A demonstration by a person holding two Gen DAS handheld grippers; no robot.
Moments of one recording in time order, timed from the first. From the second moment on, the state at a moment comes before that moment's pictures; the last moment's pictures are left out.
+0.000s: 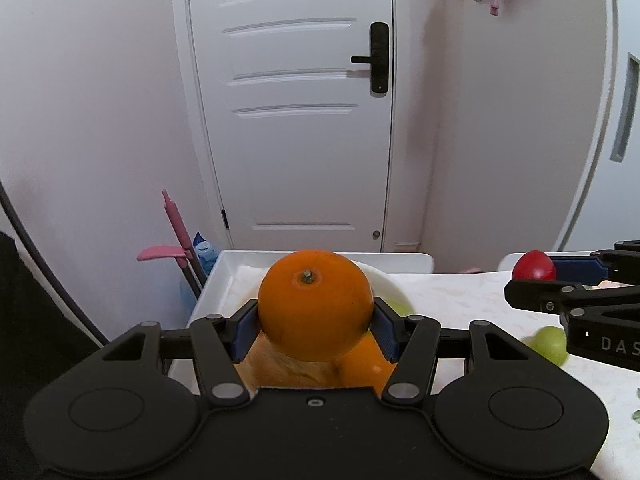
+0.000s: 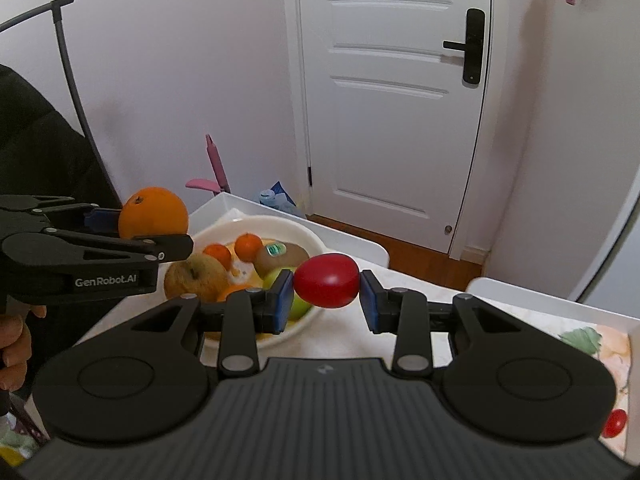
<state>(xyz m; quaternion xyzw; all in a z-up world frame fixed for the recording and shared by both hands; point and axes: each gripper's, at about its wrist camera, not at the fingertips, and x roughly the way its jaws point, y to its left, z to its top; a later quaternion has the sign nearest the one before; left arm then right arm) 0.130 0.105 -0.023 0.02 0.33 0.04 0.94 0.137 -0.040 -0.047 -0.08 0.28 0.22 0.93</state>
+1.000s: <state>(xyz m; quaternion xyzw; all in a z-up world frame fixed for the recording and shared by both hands) 0.235 0.176 -0.089 0.03 0.40 -0.03 0.92 0.189 0.035 -0.090 -0.07 0.34 0.17 0.92</state>
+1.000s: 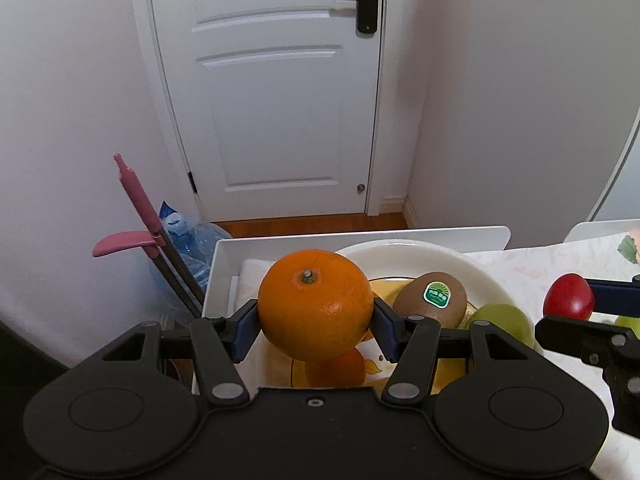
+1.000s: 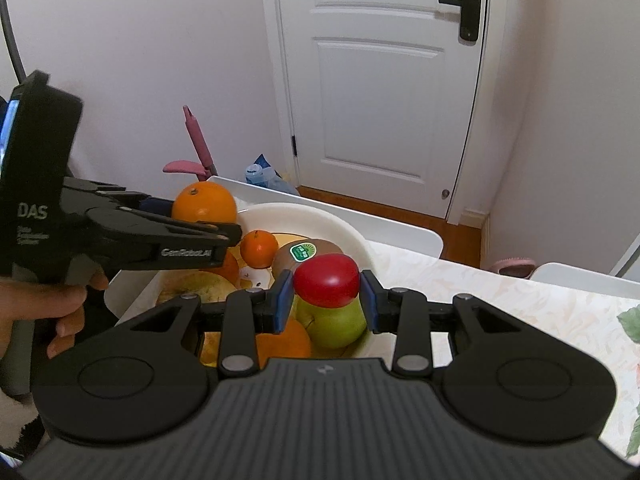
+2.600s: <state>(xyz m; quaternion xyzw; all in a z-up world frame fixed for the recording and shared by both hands) 0.177 0.213 -0.063 -0.02 0.37 0.04 0.93 0.187 0.059 -0.105 -0.11 0.32 0.21 0.92</state>
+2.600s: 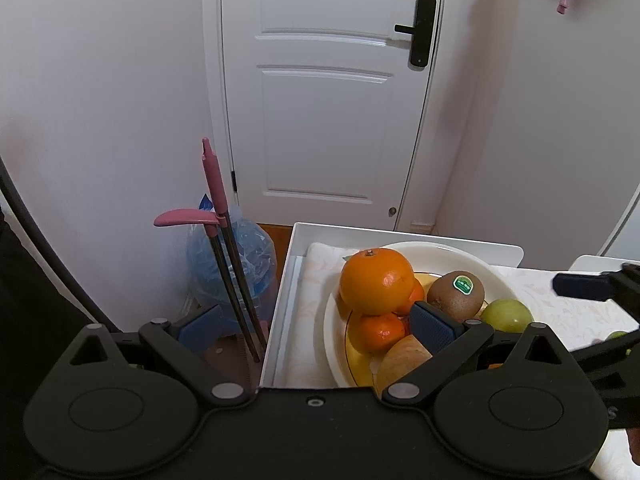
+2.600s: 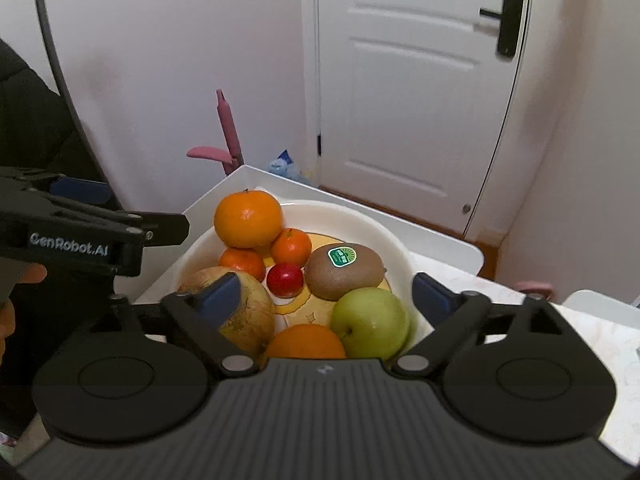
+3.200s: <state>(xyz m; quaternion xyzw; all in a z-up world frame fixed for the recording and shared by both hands) 0.152 0.187 -0.031 0.00 0.34 0.01 0.94 0.135 0.007 -0.068 -0.06 0.30 0.15 0.94</state>
